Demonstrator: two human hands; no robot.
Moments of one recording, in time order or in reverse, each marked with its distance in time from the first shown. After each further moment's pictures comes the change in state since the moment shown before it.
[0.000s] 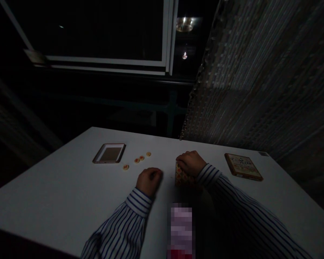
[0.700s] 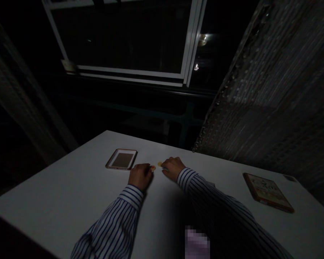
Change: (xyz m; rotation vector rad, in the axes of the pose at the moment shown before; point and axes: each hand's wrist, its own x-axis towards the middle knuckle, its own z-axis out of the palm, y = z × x) left_hand 0.049 -0.070 -0.053 0.436 0.116 0.064; right_hand 0.101 -0.064 0.026 0.051 -0.041 -0.134
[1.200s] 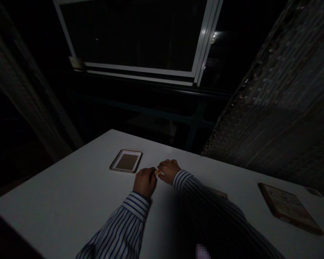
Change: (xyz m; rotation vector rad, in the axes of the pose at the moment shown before) left_hand -0.002 -0.011 0.016 -0.078 0.047 0.016; right_hand 0.042 -0.015 0.022 0.043 0.019 -0.119
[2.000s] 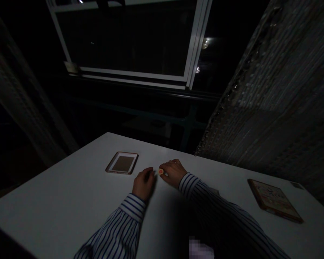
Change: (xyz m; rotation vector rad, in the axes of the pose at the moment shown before) left_hand -0.005 0.025 -0.009 -0.438 0.053 -0.258; right_hand -0.039 -0.003 -0.033 0.012 0.129 0.050
